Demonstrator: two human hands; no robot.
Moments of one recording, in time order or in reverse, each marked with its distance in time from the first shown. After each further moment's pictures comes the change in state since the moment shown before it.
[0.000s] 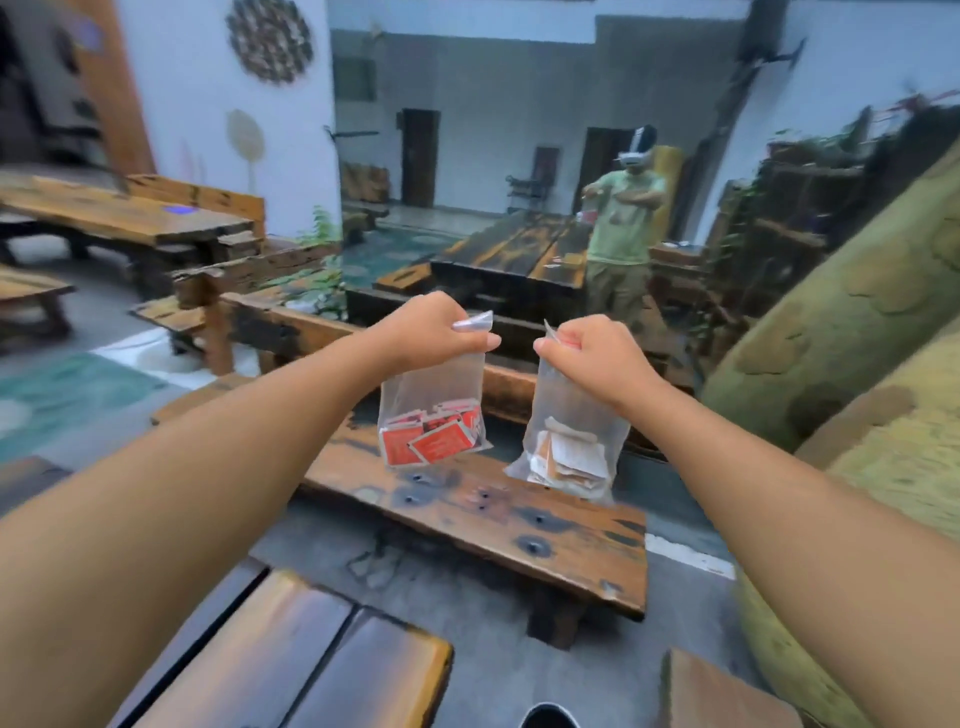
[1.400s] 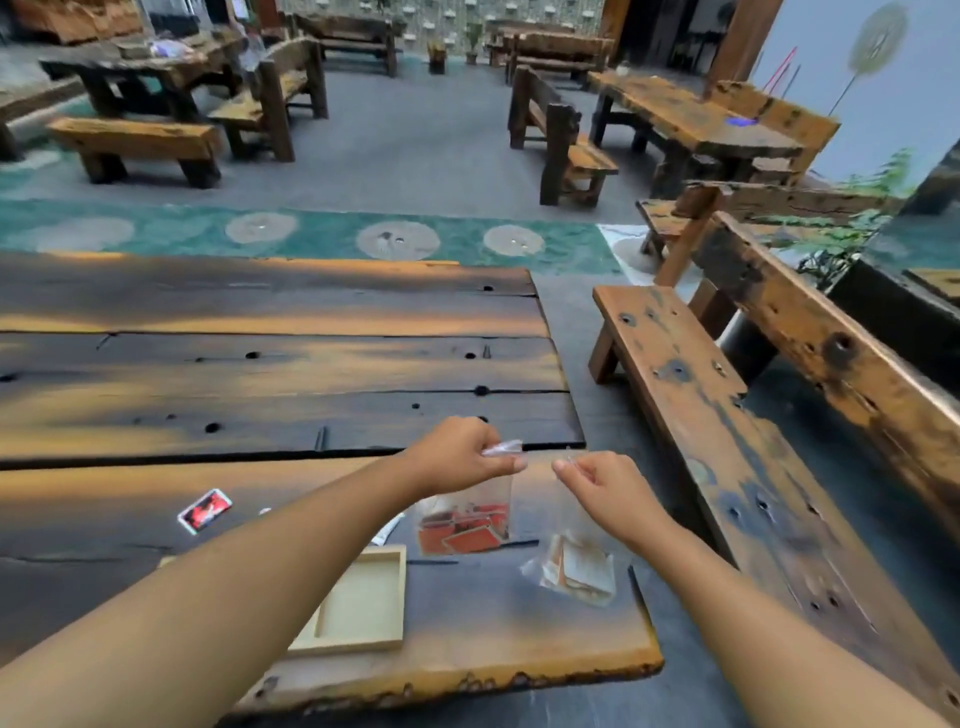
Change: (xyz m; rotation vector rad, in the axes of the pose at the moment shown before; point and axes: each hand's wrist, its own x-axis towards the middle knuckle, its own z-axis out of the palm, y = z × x) left_hand -0.311 -0.155 0.110 0.002 0.287 -0.941; right_hand -0.090 -0.094 0.316 0.365 -0.847 -0.660
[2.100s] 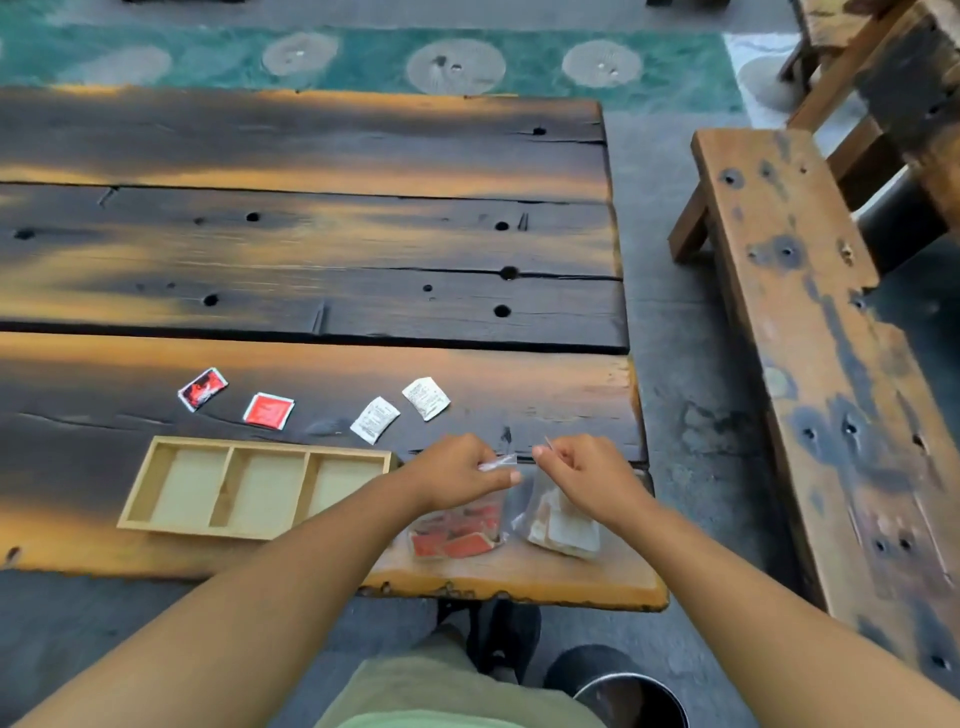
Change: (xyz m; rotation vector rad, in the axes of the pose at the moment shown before) left_hand 0.005 -0.049 0.139 -0.208 -0.241 -0.369; right_hand 0.017 0.096 0.094 0.108 -0.409 -0.026
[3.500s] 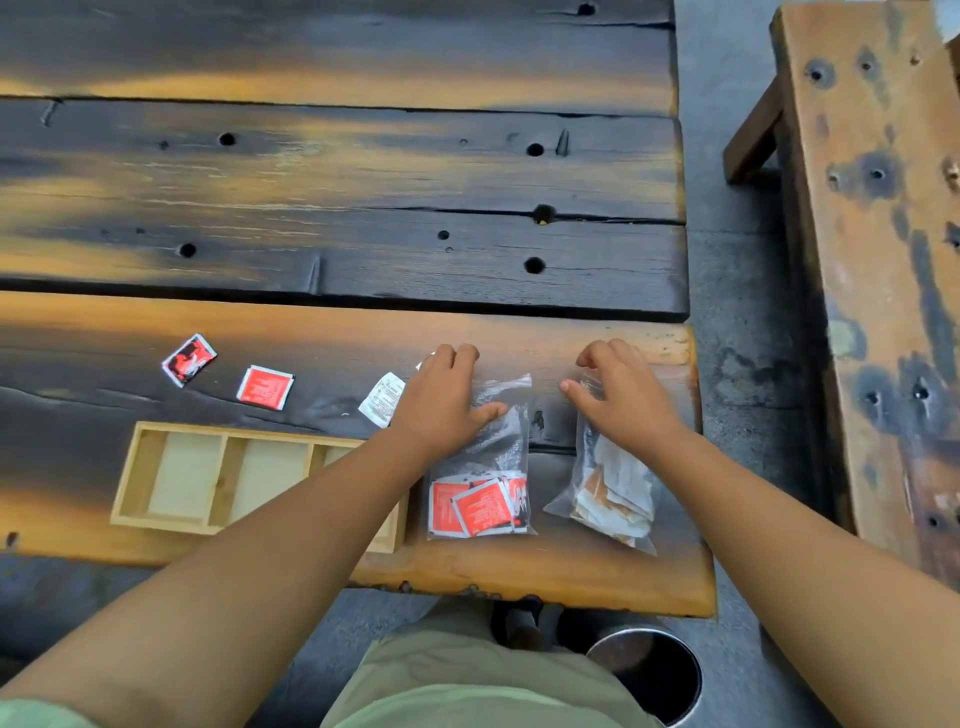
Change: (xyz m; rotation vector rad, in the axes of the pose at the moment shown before) left_hand 0.060 -0.058 -0.029 0.232 0.371 -0.124; right_hand 0.102 0.028 0.004 -0.188 0.077 0.014
